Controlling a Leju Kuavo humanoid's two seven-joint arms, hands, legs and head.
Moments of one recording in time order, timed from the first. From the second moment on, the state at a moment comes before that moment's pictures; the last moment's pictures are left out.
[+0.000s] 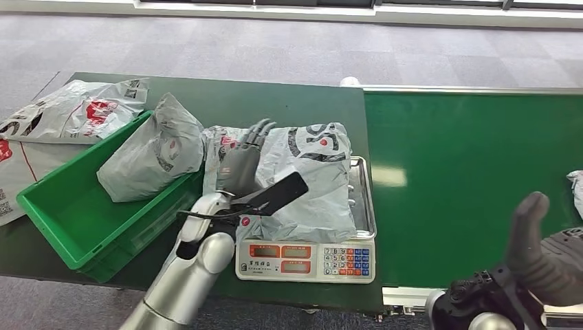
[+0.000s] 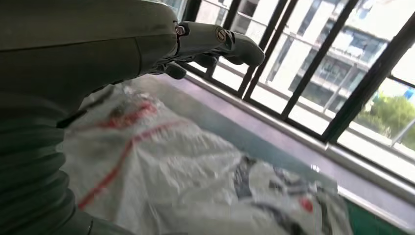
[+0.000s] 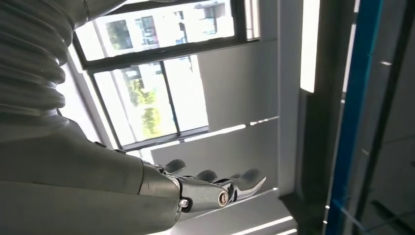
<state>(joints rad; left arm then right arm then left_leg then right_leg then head) -0.47 -0.24 -0.50 -1.16 -0.93 0.05 0.03 0.09 0.12 0.05 -2.12 0.18 -0.70 -0.69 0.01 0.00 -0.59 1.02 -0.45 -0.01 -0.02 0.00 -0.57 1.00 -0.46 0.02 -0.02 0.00</state>
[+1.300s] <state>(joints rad) -0.64 -0.30 -0.65 -0.77 -0.90 0.15 0.00 0.16 0.13 0.06 -2.01 0.19 -0.70 -0.70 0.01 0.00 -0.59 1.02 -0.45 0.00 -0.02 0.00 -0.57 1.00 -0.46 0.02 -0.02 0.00</state>
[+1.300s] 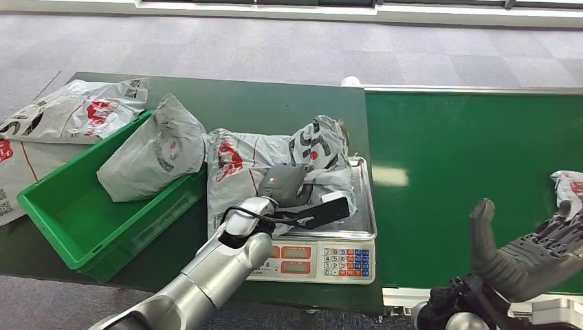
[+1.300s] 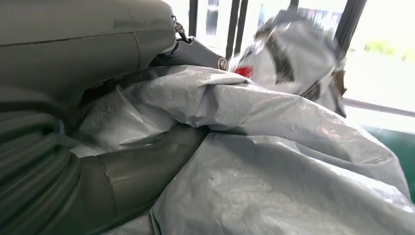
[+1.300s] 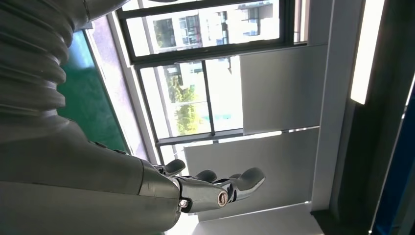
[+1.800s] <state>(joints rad) -0.60 -0.15 -0.34 -1.77 -1.00 0.67 -0.22 0.26 0.17 0.01 -2.06 0.21 -0.70 -0.70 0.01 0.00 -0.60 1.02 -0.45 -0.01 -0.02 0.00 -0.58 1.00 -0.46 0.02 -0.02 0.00</state>
